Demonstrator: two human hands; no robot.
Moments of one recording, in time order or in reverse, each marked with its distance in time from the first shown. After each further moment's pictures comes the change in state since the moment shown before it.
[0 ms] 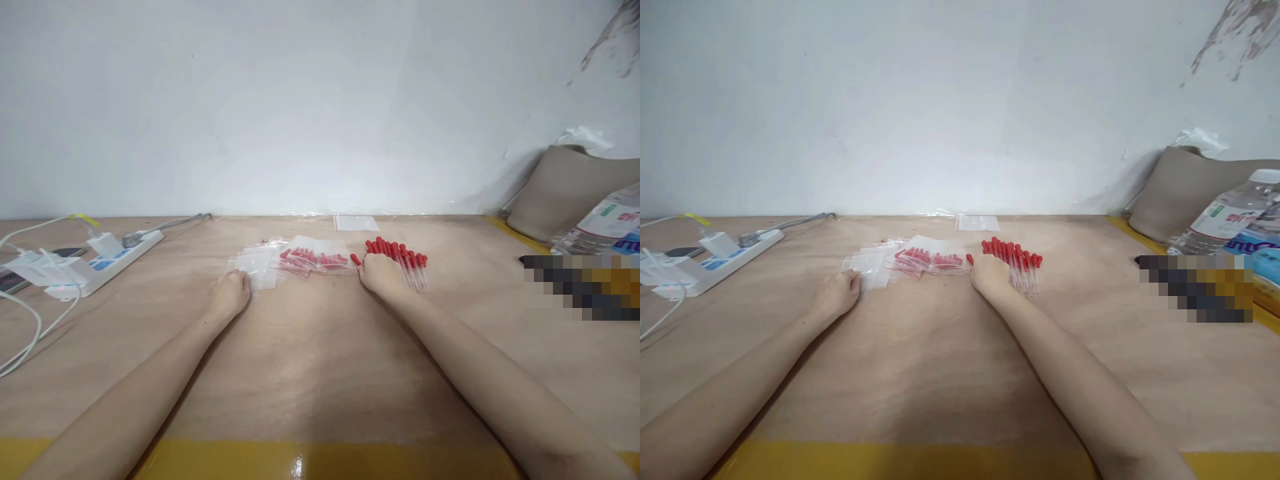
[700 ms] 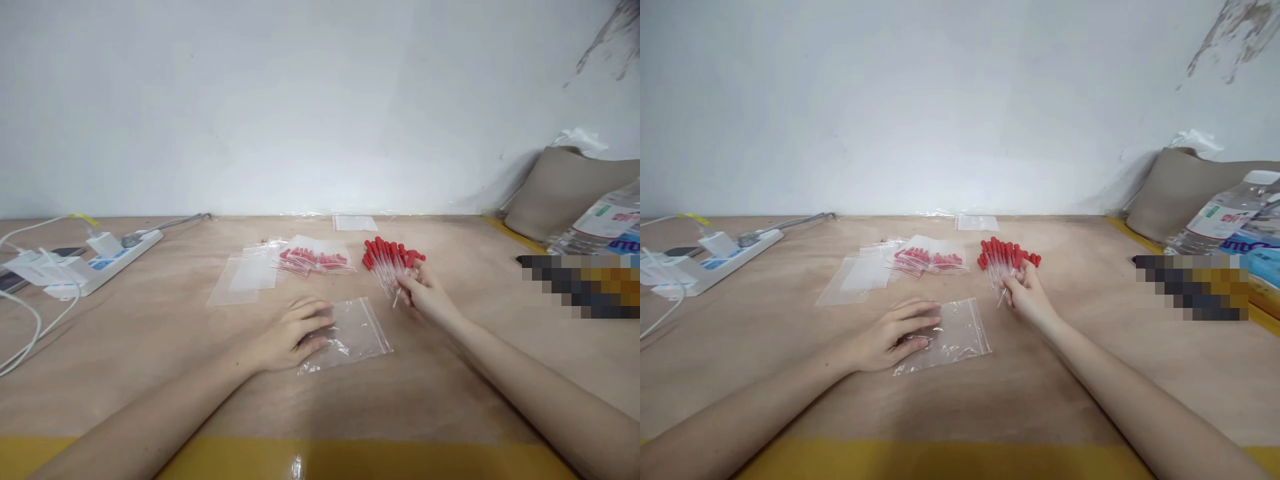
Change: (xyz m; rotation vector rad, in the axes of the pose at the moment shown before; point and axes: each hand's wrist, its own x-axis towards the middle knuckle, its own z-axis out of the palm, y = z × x) left_hand -0.072 0.076 -0.024 -0.657 -0.070 1.006; right_hand -0.054 0.062 0.004 1.396 0.080 0.098
